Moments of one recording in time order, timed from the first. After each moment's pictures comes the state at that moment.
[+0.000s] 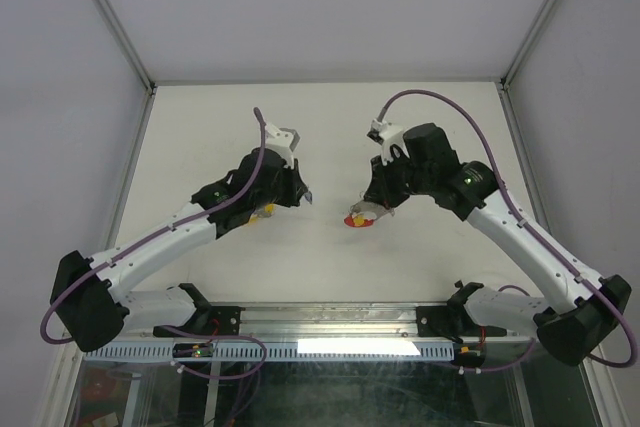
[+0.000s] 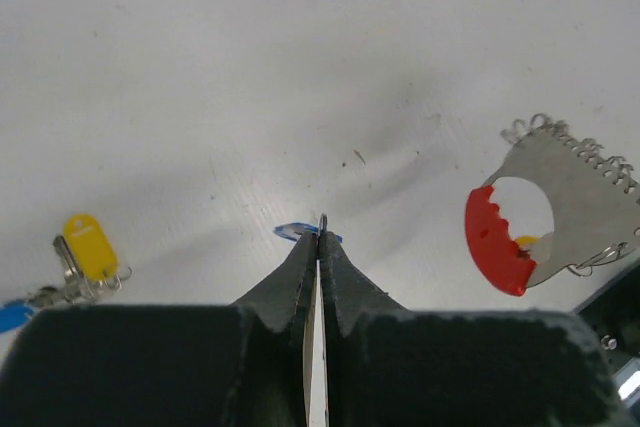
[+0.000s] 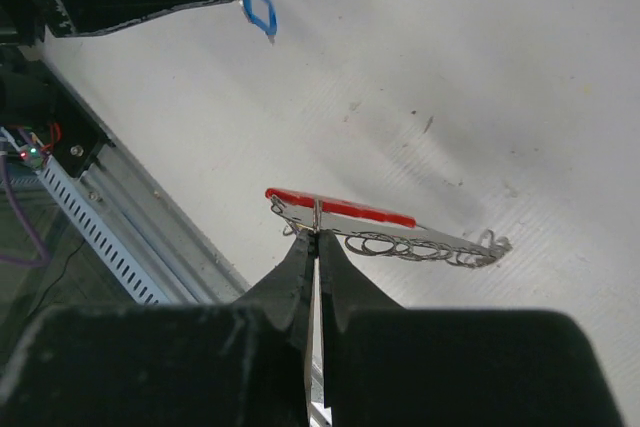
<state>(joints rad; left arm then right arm) -0.77 1.19 0.91 -0.29 -0.12 -0.51 0.64 1.13 1.15 -0.76 -0.28 0.13</state>
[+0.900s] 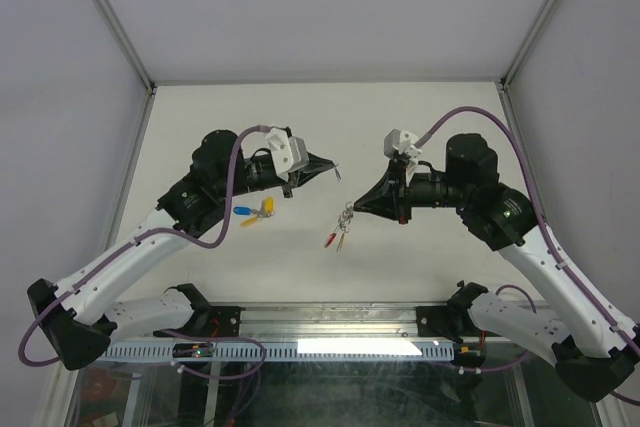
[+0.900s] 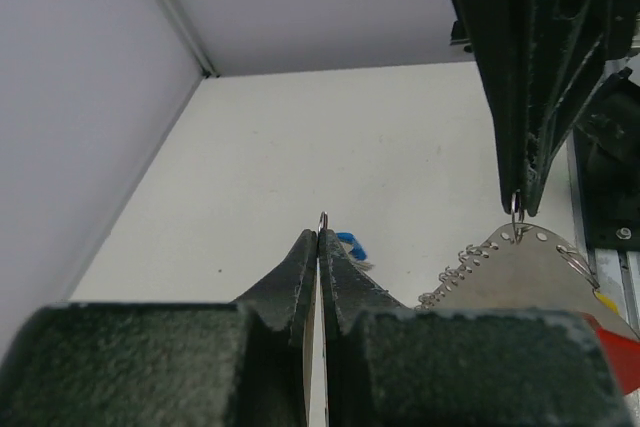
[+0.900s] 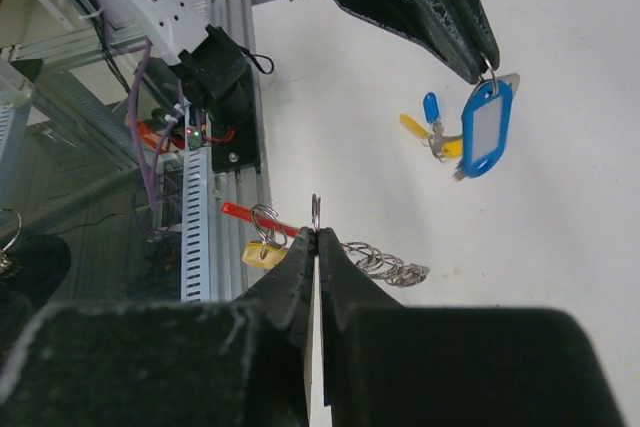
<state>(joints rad) -0.77 1.06 1.06 -0.03 0.48 0.29 0.64 0.90 1.09 -0.53 -0.78 -0.08</state>
